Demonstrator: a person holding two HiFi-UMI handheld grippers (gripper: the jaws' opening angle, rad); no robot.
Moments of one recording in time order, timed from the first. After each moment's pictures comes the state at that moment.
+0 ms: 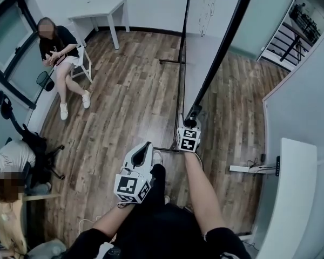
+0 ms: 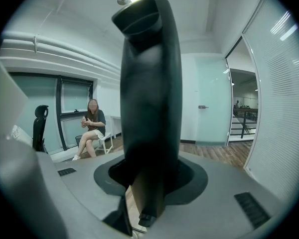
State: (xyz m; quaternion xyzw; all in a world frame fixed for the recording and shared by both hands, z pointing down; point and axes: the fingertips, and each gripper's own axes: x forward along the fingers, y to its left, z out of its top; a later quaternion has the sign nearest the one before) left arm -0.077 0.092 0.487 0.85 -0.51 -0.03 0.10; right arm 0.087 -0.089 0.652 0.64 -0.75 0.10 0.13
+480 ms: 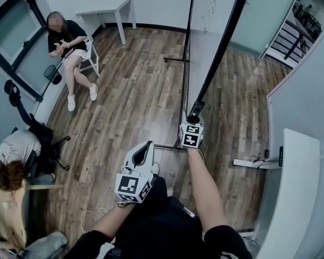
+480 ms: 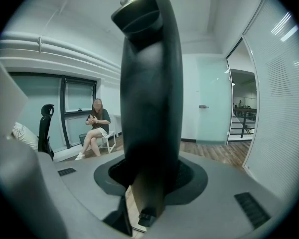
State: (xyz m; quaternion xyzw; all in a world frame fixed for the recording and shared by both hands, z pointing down) left arm -0.090 0.183 0.480 0.85 -0.52 -0.02 0.09; right arm 0.076 -0.017 0.654 0.63 -0.75 0.10 0.14
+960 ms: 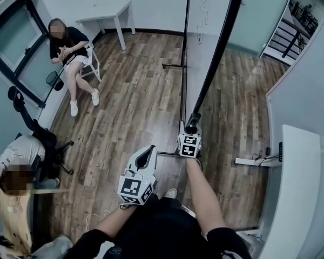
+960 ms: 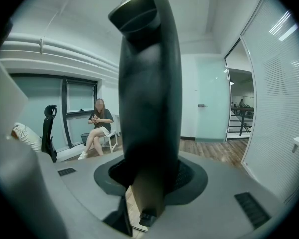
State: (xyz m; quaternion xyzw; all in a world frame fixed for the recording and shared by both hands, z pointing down) left arm -0.084 0.209 0.465 0.86 -0.50 -0.01 0.09; right arm 0.064 0.038 0.652 0.63 -0.75 0.10 0.14
